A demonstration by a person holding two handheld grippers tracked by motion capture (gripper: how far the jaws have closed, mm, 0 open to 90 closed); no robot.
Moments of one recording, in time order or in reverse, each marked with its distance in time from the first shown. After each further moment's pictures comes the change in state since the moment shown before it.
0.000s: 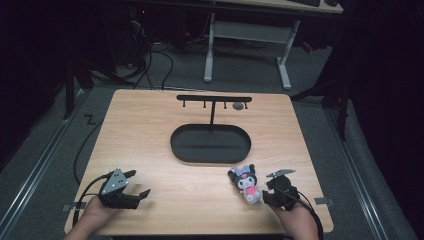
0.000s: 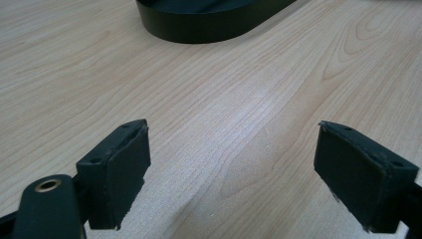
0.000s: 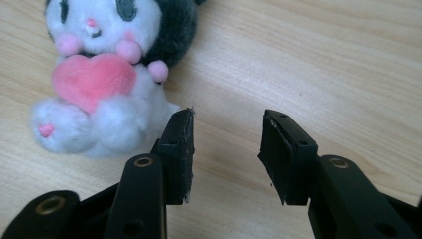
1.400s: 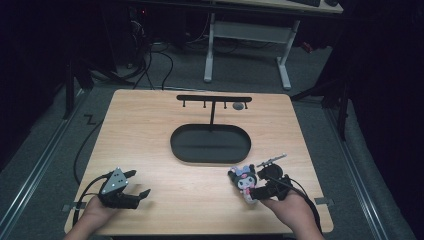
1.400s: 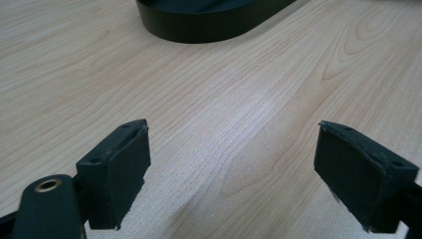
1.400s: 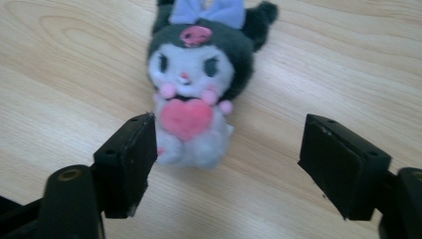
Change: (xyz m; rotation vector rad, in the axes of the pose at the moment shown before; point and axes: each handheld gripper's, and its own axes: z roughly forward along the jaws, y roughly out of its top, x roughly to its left) left arm 0.000 0.000 0.000 0.002 -0.001 -0.003; right arm 0.023 0.039 -0.033 0.061 0.092 -0.045
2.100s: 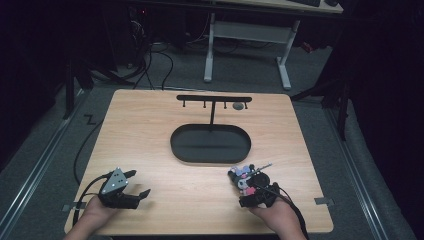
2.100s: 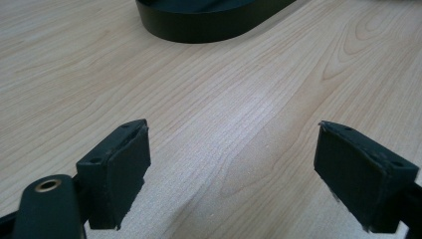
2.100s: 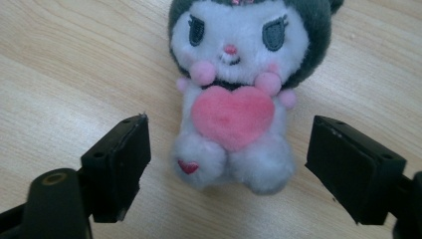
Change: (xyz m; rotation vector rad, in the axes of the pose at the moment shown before) left arm 0.000 0.000 0.000 0.000 -0.001 0.000; right arm 0.017 -0.011 0.044 0.046 0.013 0.013
